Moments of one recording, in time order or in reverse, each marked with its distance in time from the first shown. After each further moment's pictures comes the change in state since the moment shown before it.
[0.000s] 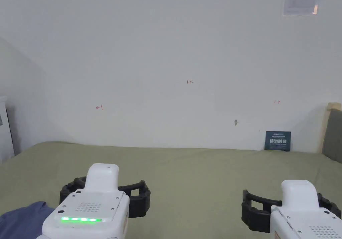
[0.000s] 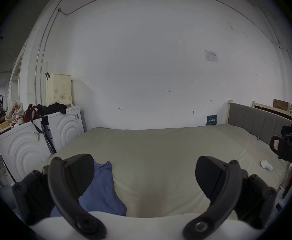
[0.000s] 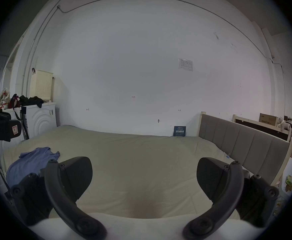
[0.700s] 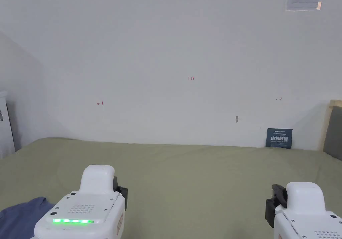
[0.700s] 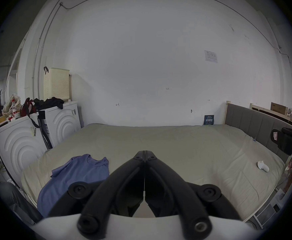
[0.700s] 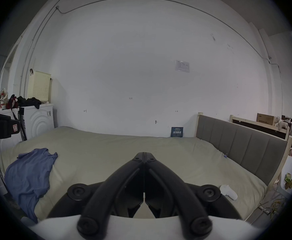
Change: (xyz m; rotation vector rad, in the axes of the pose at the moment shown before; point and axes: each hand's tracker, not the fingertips) left arm -0.011 -0.008 -0.002 -0.025 -0.024 0.031; right arm 0.001 -0.005 0.002 0.011 -0.024 -0.002
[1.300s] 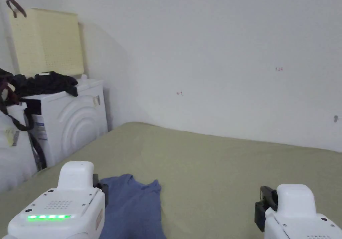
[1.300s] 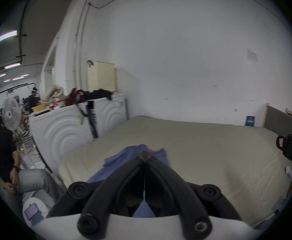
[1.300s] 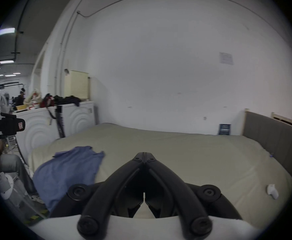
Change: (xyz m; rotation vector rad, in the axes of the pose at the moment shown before) left arm -0.160 -0.020 0.066 -0.062 0.425 0.065; right arm -0.167 -0.009 -0.024 -0.033 0.432 -0.011
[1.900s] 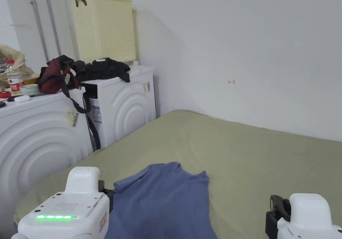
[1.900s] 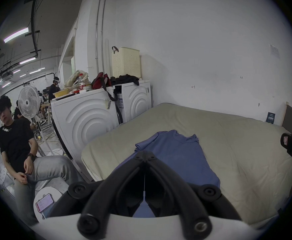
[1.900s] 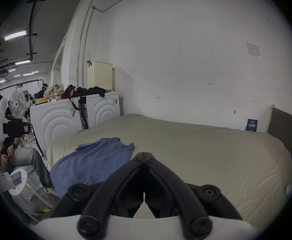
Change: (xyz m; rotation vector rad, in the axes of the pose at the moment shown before) left arm -0.067 -0.034 -0.026 -0.109 0.126 0.025; right arm -0.058 -0.020 -0.039 -0.081 0.155 0.008
